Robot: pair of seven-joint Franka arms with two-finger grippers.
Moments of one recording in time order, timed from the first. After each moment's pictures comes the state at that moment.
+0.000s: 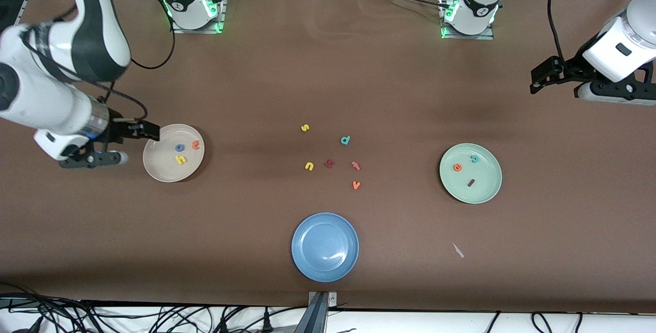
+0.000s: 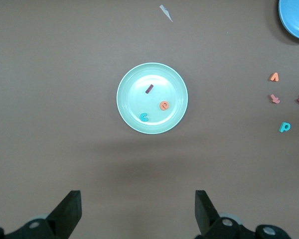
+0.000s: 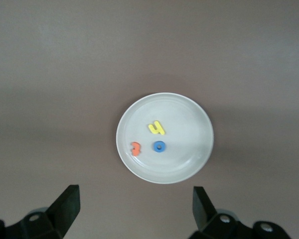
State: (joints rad) left arm -0.02 -0.04 -0.04 -1.70 -0.03 1.63 -0.01; right arm 0.20 0.21 -0.12 -1.69 0.02 1.82 -0.02
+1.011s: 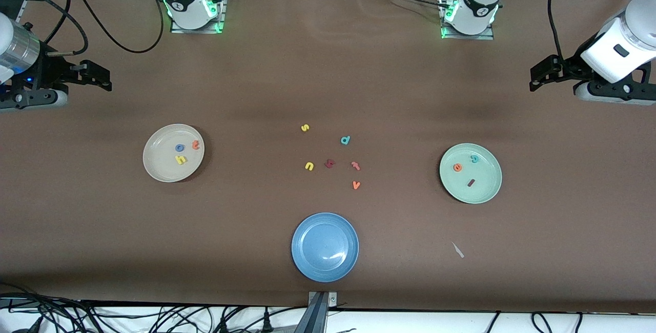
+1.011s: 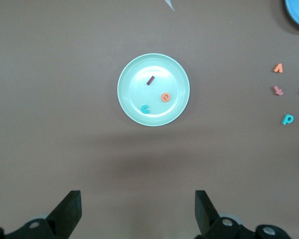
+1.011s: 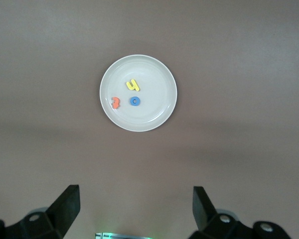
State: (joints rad) left arm -0.02 -0.03 -0.04 -1.68 -0.02 1.57 -0.01; right arm 0.13 0.01 -0.11 -1.70 -0.03 1.59 -0.10
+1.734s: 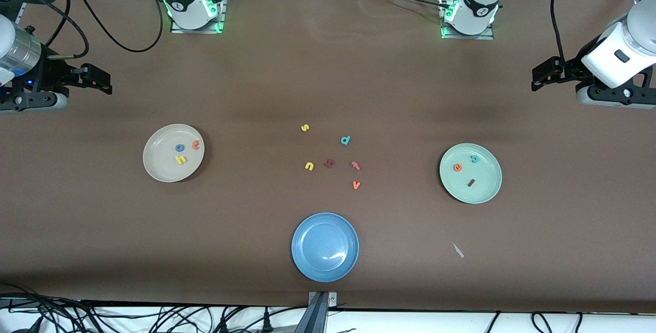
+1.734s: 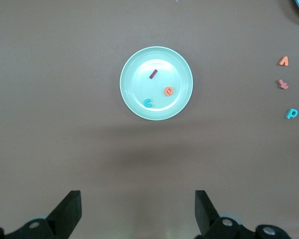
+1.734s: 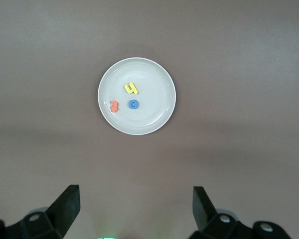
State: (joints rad) left arm -0.02 0.00 -0.04 -1.64 -0.01 1.53 -0.01; right arm 0.12 0.00 -0.10 -1.72 -0.03 1.61 -0.08
